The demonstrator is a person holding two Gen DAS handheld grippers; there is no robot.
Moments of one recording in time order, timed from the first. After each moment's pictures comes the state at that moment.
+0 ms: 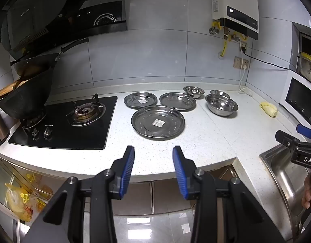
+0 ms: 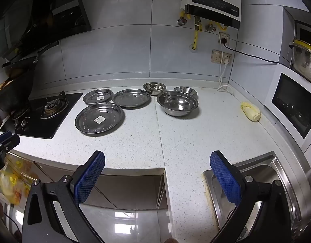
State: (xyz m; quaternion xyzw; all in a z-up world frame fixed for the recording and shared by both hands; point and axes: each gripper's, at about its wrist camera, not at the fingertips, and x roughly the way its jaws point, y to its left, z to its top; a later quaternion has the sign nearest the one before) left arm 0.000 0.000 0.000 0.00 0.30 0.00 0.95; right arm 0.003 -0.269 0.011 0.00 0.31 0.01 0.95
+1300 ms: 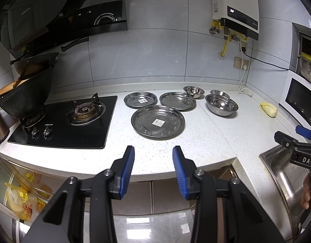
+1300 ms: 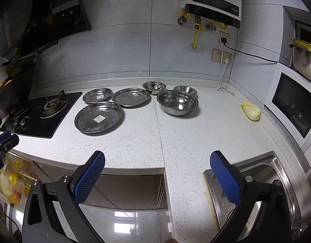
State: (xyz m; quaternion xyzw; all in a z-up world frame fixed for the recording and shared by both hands) left arm -0.001 -0.001 -0.002 0.00 0.30 0.00 0.95; right arm 0.004 -0.266 0.009 0.00 0.31 0.00 0.95
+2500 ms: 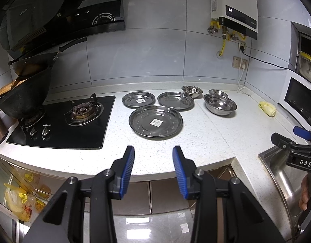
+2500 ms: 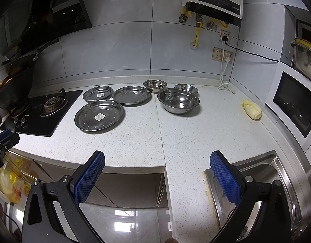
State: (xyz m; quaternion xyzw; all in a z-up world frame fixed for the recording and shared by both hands) left arm 0.000 -0.005 -0.002 -0.01 0.30 0.00 0.95; right arm 0.006 -0.264 0.004 -0.01 0.32 0.00 0.95
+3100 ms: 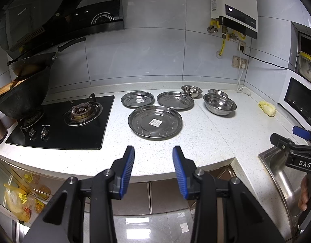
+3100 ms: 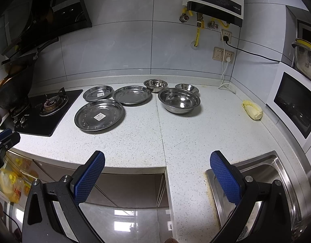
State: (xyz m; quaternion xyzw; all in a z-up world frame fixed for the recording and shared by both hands) left arm 0.000 -0.008 -0.003 0.00 0.30 0.00 0.95; right arm 0.008 -0.263 0.003 -0.01 0.32 0.00 0.95
